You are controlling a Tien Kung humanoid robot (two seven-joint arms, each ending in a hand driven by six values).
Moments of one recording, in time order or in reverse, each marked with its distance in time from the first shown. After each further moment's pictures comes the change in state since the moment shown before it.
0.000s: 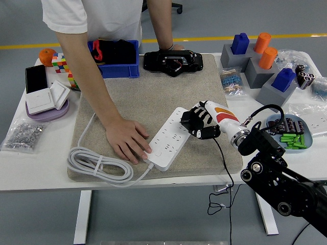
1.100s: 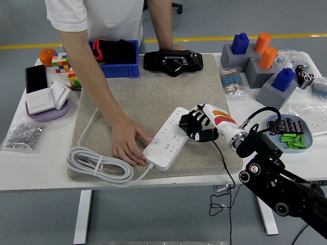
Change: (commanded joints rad) left arm 0.000 -0.002 -0.002 0.000 -0.001 0.000 0.000; right arm 0.004 0.010 -0.015 -0.031 0.012 -0.004 0.017
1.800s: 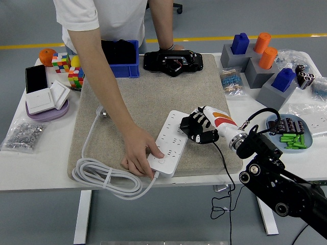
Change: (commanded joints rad) left arm -0.001 -0.001 -0.003 0.000 0.001 0.001 0.000; right arm 0.002 -0.001 -0.002 -0.010 -0.007 0.013 -0.002
